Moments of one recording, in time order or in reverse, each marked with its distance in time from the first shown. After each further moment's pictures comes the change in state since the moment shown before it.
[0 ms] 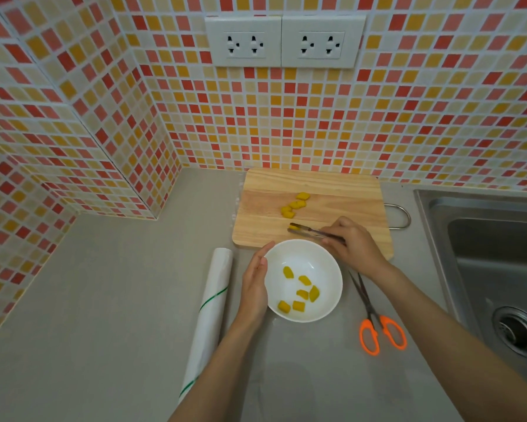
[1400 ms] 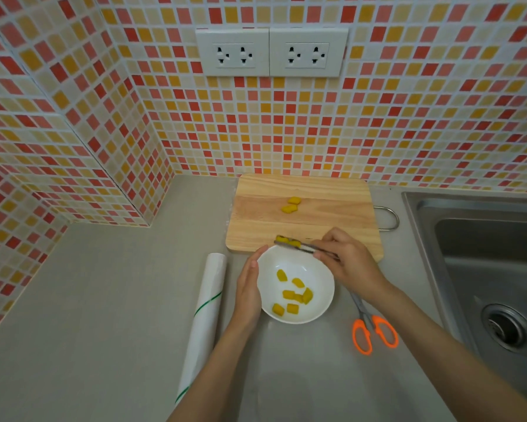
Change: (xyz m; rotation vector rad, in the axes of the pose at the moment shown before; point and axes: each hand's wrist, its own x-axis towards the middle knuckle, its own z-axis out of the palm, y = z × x) left_hand 0.006 -0.003 0.002 -0.017 0.063 -0.071; right_hand -0.038 -0.035 -0.014 0.033 0.045 -0.089
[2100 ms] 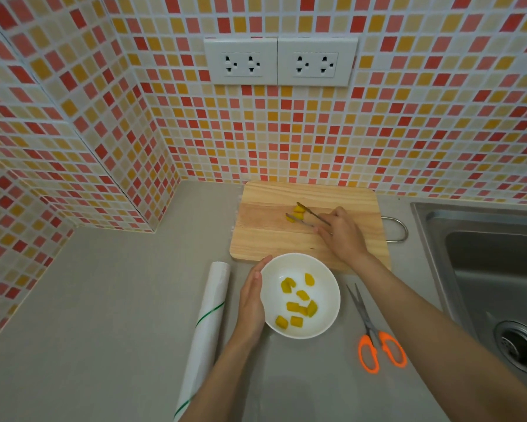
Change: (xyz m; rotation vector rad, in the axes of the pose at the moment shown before) left_hand -0.003 0.001 0.000 0.001 0.004 -0.003; right_hand 0.082 0.046 0.026 -0.112 0.068 0.267
